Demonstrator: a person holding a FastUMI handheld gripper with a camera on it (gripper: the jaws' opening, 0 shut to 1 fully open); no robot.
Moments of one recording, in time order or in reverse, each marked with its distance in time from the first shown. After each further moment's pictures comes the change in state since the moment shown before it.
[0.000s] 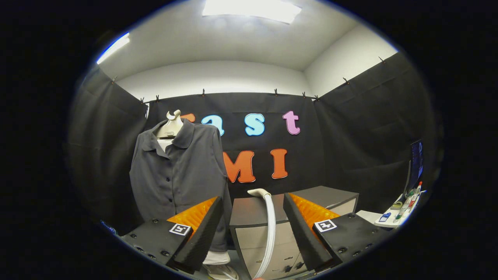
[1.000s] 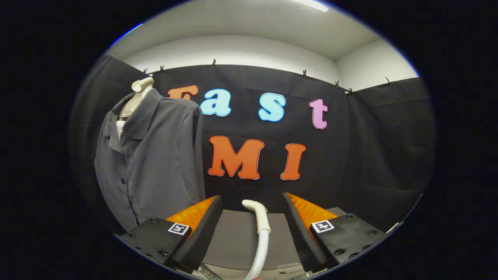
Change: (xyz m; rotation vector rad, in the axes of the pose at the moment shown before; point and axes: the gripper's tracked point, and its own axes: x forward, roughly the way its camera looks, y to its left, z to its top) arm 0.292 -0.018 -0.004 -0.190 0.202 0.114
